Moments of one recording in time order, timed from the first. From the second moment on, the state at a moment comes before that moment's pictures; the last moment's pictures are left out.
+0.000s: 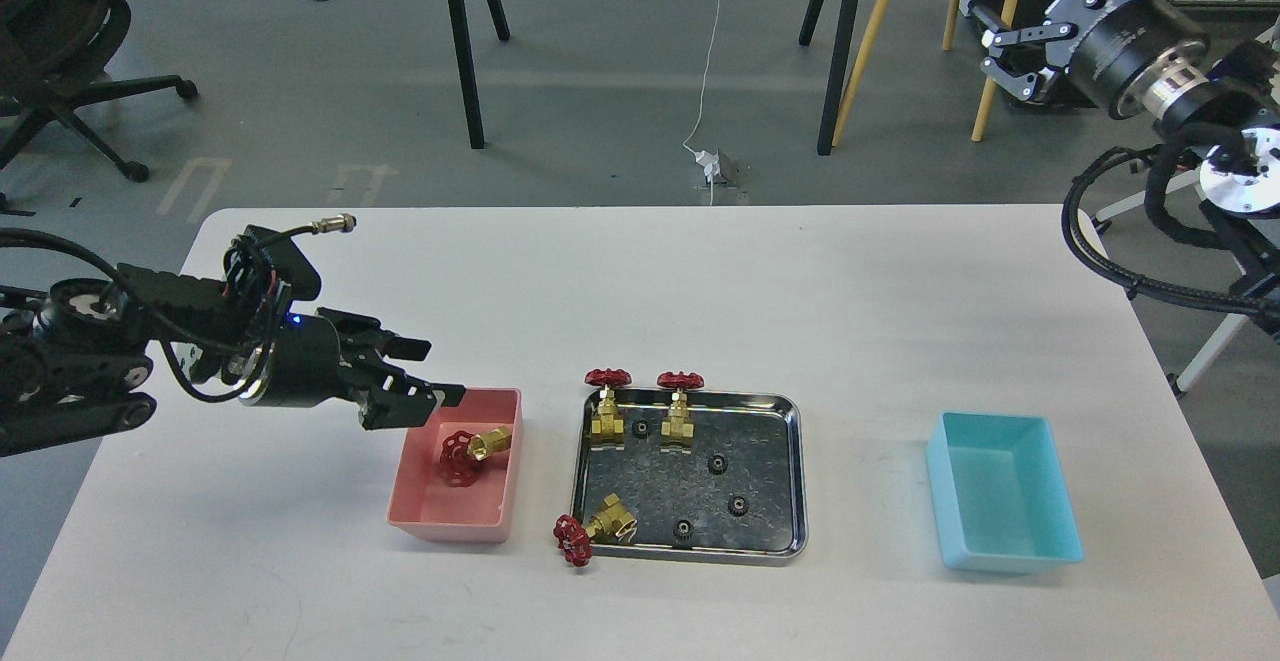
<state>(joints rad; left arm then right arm) -1.33 0.76 0.59 -1.26 1.41 0.10 -0.49 1.07 -0.49 0.50 0.64 0.04 0.49 0.06</state>
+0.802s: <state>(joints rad) -1.07 0.59 -0.31 -1.34 0.50 0.08 -0.49 1.51 -0.35 -0.39 1.26 -1.00 0.49 -0.02</state>
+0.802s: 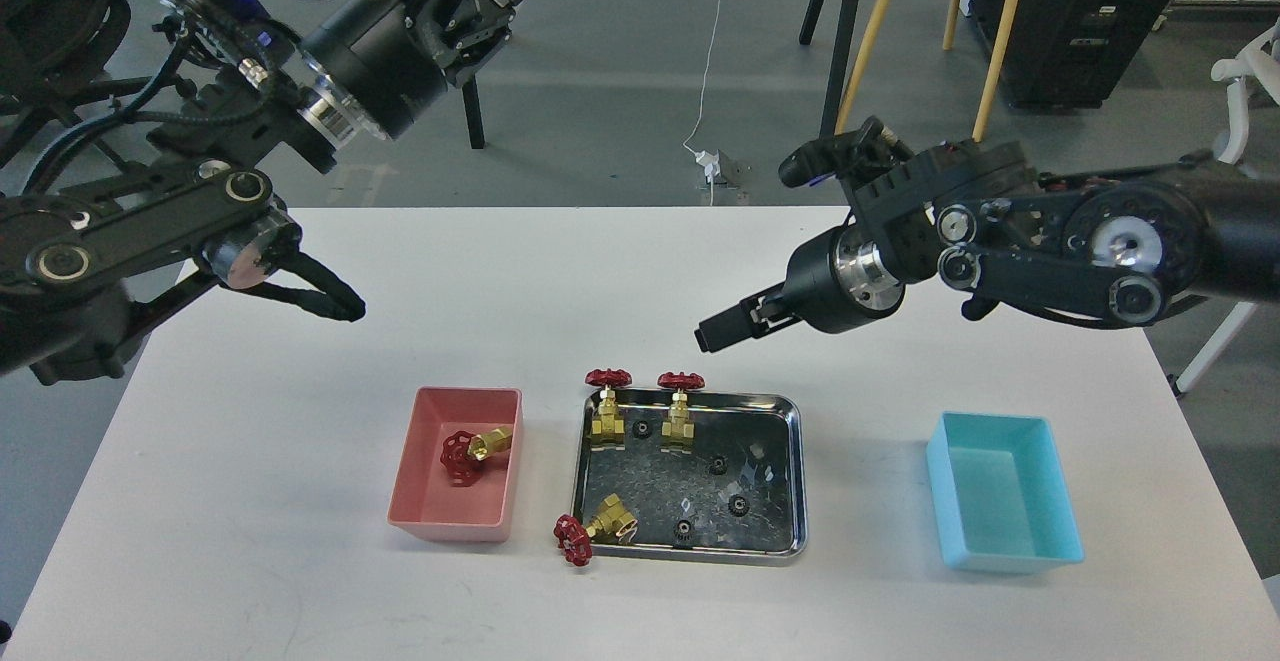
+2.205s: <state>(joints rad) -0.88 0.53 -0.36 -1.35 0.51 0.08 -0.49 1.47 0.00 -0.72 1.19 -1.09 0.49 -0.05</state>
